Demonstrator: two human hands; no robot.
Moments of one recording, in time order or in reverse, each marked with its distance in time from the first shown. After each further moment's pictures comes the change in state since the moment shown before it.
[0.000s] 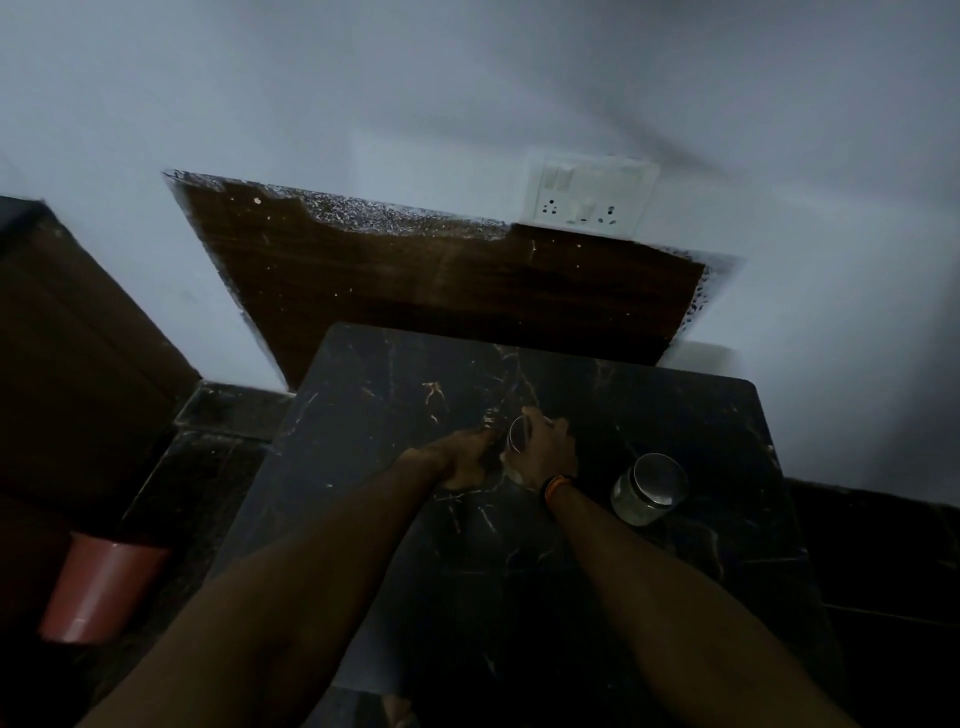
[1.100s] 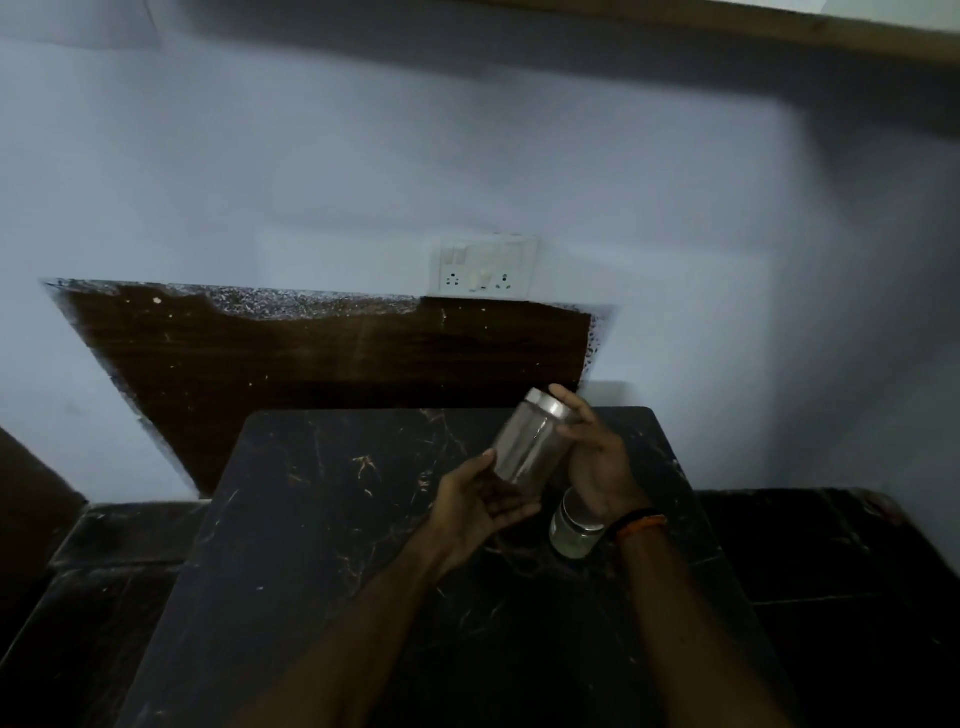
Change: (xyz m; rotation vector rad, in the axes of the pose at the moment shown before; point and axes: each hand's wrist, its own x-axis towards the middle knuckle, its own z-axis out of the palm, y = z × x) left_hand -0.025 0.098 0.019 -1.755 -0.137 0.225; right_hand -0.057 0.041 -0.145 1.310 0.082 -0.223
